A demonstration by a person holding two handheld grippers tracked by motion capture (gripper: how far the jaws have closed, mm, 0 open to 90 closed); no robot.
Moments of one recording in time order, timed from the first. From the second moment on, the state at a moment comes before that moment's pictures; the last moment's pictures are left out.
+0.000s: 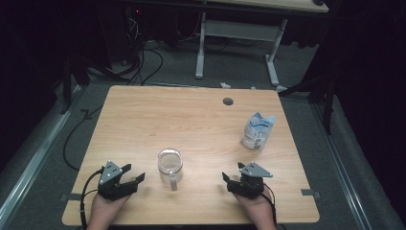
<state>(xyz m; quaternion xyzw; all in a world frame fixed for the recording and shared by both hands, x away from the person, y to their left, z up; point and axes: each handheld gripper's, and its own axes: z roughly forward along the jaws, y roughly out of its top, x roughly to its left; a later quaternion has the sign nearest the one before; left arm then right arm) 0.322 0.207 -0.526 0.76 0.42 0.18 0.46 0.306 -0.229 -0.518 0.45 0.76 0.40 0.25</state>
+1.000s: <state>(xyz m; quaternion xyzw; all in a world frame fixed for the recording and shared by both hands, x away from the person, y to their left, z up) 0.306 0.190 -0.518 0.75 0.44 0.19 0.46 0.313 -0.248 -0.508 0.45 0.74 0.42 0.26</state>
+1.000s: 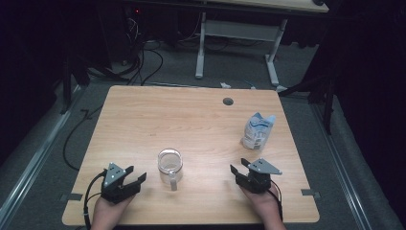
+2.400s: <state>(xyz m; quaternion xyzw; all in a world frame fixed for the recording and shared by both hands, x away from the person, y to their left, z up) 0.267 0.087 -0.515 0.78 0.37 0.16 0.48 0.306 -0.241 -0.514 0.43 0.75 0.43 0.25</state>
